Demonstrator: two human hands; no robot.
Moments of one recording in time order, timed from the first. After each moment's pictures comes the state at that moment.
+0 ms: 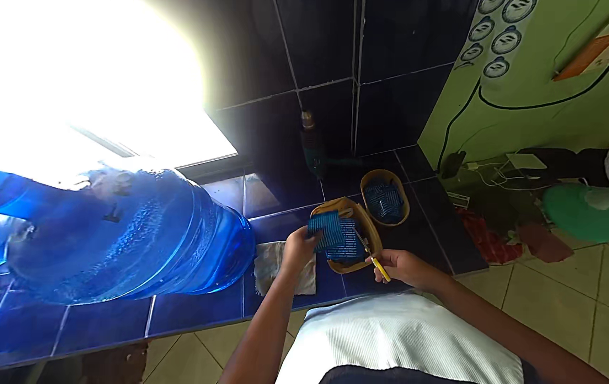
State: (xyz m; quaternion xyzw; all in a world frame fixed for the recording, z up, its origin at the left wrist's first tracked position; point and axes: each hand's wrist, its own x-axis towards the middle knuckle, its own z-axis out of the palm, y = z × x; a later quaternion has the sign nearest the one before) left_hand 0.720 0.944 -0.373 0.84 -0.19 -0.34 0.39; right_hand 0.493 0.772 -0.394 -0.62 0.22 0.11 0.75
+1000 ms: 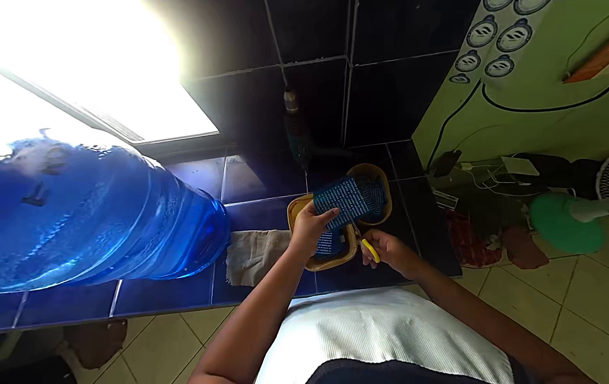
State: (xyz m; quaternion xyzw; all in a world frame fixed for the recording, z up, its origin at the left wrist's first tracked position) left_hand 0.672 0.852 -0.366 0.68 -0.06 -0.38 0.63; right_hand 0.491 0.716 -0.401 -0.61 0.16 0.04 0.77
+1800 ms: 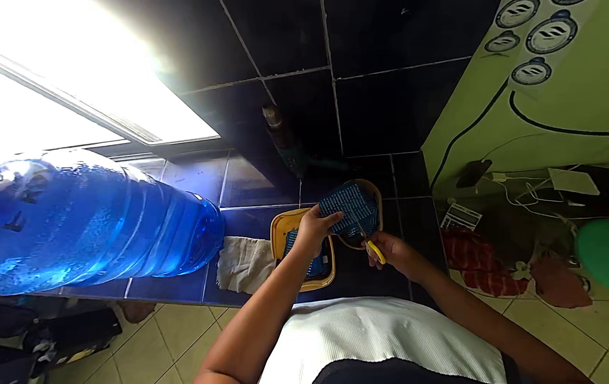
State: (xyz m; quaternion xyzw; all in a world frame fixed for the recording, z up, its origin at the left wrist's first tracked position) left_hand 0.670 0.762 -0.378 0.71 0.02 -0.38 0.59; right_hand 0.501 0.611 -0.437 -0.57 0.12 0.08 0.81
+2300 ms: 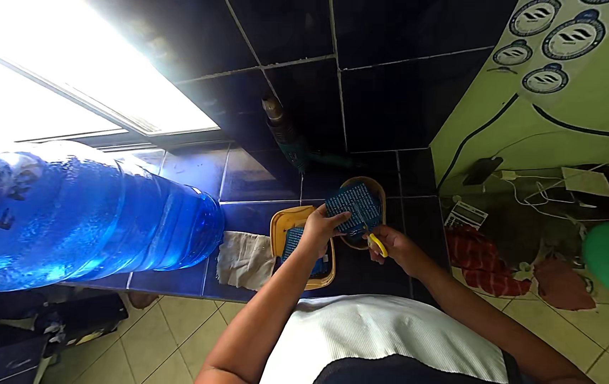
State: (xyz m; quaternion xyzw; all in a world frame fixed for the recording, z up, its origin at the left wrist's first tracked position) left_hand 0.666 0.753 -0.383 0.70 0.05 -0.40 0.59; right_hand 0.513 0.605 -0.437 -0.55 0.13 0.07 0.83
